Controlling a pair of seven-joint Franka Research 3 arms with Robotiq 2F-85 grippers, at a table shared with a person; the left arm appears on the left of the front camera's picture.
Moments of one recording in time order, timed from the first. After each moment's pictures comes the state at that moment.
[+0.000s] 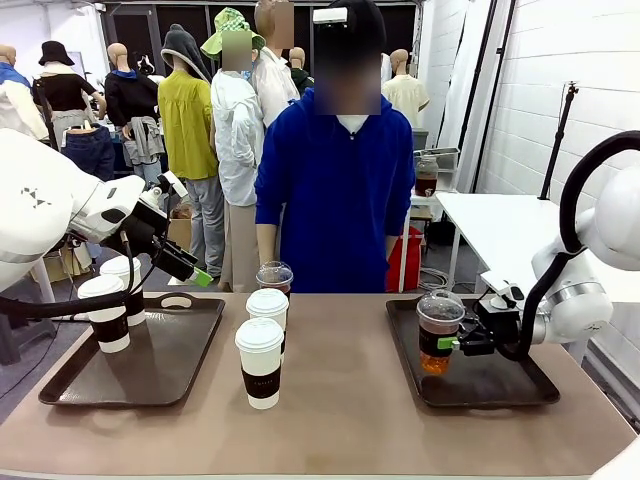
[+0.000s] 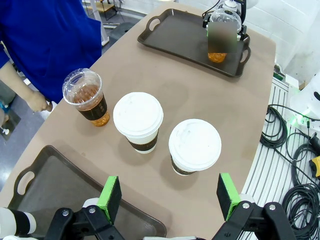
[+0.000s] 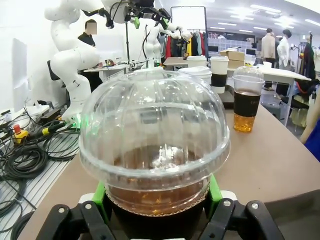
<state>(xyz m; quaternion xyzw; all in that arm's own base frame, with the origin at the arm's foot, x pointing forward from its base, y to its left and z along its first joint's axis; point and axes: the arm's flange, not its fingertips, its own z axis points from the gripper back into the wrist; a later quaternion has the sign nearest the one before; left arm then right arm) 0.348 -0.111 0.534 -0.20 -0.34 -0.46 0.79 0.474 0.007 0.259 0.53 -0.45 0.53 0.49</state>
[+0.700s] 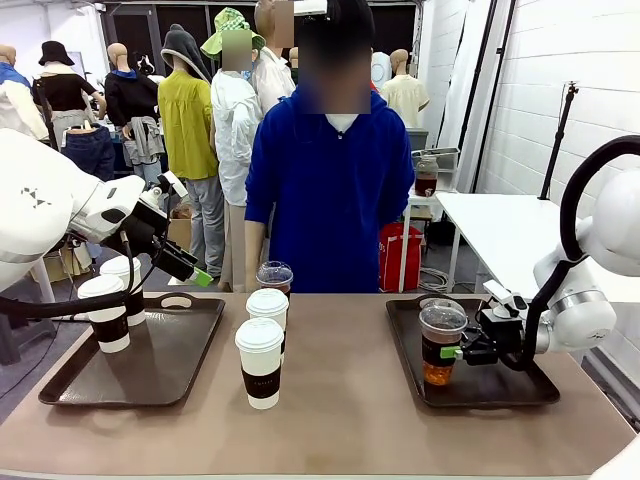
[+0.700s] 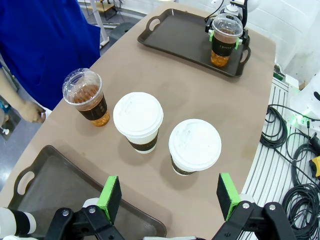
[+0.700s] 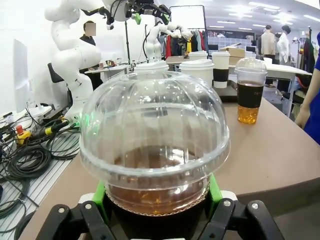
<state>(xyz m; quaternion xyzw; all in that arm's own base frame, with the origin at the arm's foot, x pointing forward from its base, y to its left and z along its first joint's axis) 0.348 -0.111 0.534 -0.20 -0.34 -0.46 0.79 0.466 0.001 0.242 0.54 -0.44 0.52 0.50</state>
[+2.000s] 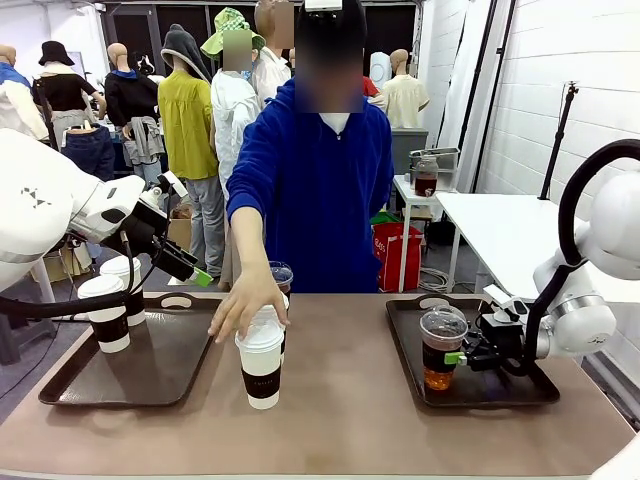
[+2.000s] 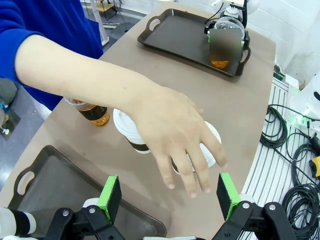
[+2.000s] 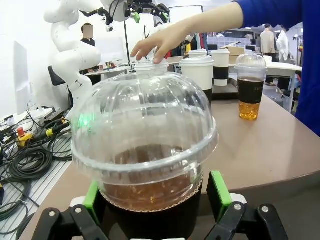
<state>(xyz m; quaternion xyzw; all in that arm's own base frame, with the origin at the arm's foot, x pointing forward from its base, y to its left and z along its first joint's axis) 0.348 -0.111 0.534 -0.20 -0.34 -0.46 0.79 0.463 -0.002 0.233 0.55 -0.44 0.51 0.50</state>
